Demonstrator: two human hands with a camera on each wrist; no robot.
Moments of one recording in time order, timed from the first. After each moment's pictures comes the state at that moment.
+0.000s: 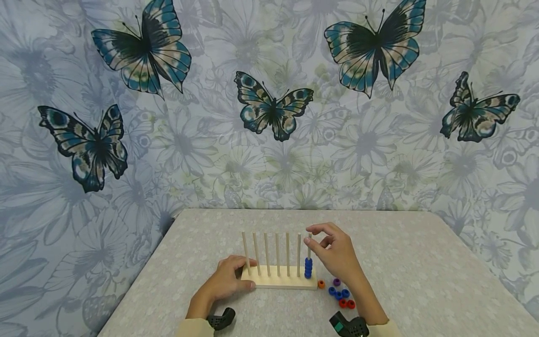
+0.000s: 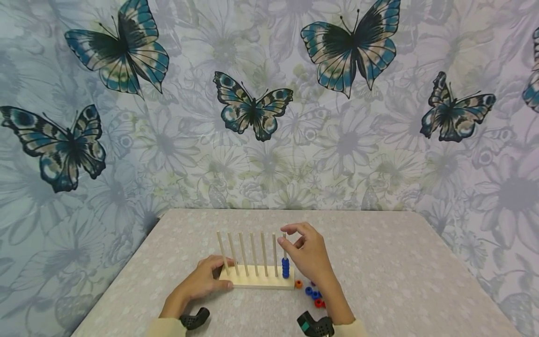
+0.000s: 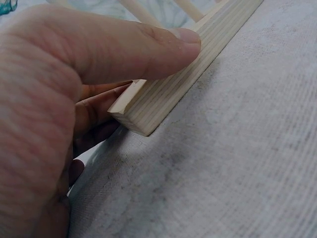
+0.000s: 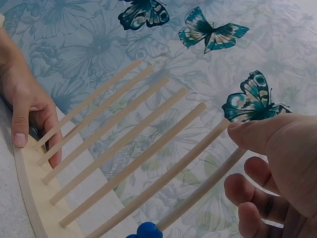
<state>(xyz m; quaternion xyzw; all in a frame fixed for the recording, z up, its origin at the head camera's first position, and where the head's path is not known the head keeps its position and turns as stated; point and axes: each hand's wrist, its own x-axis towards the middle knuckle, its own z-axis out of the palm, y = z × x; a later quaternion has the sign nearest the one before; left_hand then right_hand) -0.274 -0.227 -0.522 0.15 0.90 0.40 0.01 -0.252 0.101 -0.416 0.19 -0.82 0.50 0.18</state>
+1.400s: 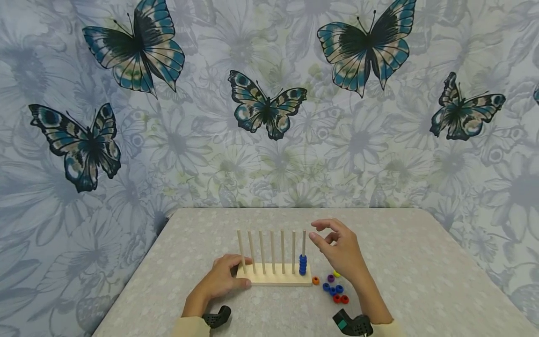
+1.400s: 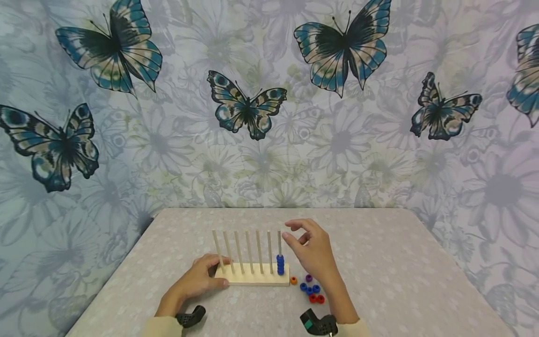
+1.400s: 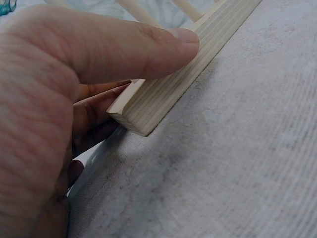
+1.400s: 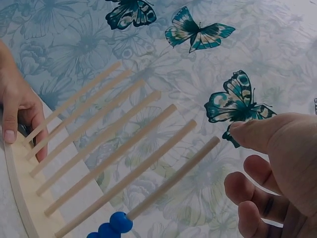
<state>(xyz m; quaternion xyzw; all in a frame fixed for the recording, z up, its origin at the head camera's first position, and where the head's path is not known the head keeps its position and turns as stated) -0.272 -0.226 -0.523 0.14 0.90 0.41 0.02 -0.237 0.120 -0.404 0.18 -0.82 0.51 0.19</state>
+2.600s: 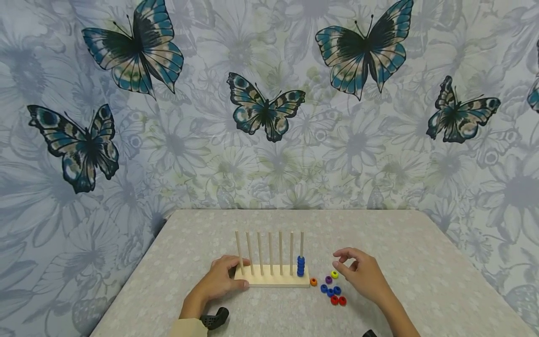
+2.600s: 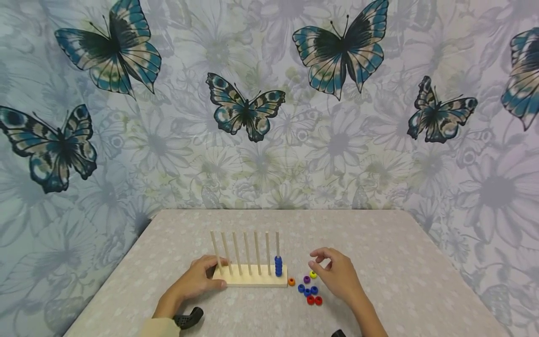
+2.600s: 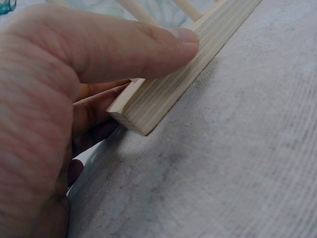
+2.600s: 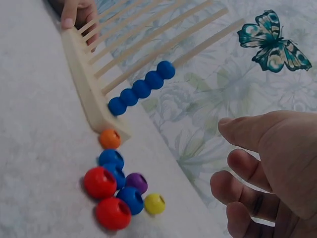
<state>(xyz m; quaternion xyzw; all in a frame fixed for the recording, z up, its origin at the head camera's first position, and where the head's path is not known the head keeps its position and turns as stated) -0.273 -0.223 -0.521 0.13 0.90 0.41 0.02 -0.234 0.183 -0.461 0.09 -0.90 0.42 0.10</state>
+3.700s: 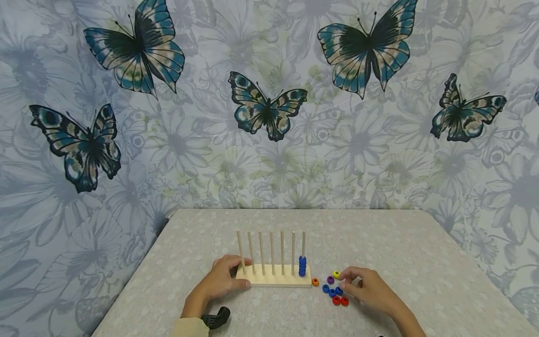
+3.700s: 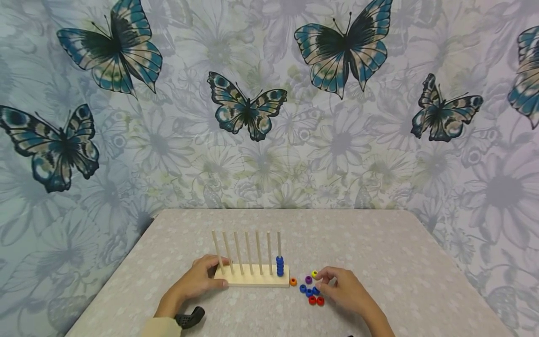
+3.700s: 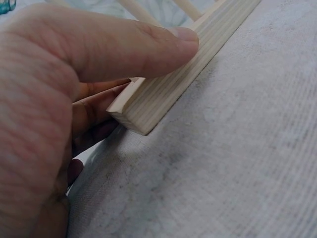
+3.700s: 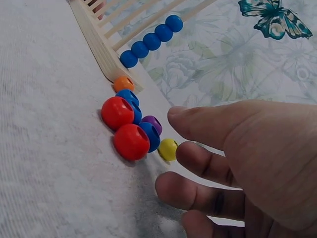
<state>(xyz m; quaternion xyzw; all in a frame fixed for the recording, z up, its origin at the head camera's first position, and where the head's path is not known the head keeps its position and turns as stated) -0.273 -0.225 -0.523 0.14 0.90 0.41 0.02 -0.235 0.209 -0.495 0.16 -0.89 0.42 -0.07</state>
